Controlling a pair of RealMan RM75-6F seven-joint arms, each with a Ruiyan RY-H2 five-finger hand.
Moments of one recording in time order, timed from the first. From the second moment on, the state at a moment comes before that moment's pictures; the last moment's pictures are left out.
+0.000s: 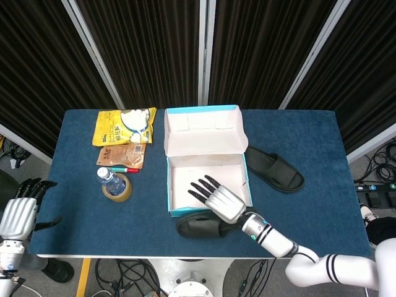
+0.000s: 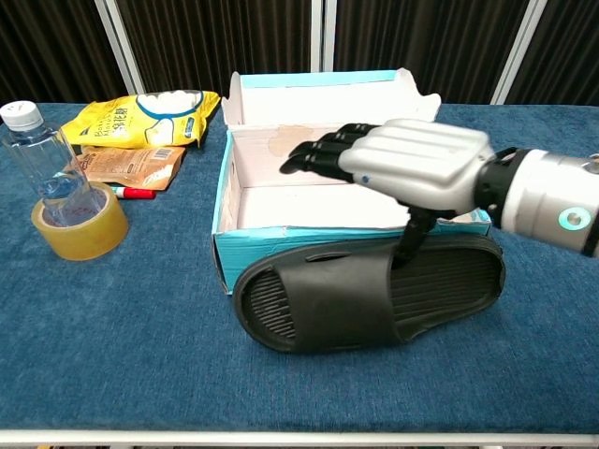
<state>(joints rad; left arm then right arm) -0.11 -1.17 -0.04 -1.55 1.48 1.44 -0.08 0.76 -1.47 0.07 -1.64 -1.46 0.90 -0.45</state>
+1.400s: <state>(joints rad) -0.12 -1.18 -0.03 -1.54 1.49 1.44 -0.10 0.41 -1.13 -0.08 -1.64 -1.57 1.24 -0.06</state>
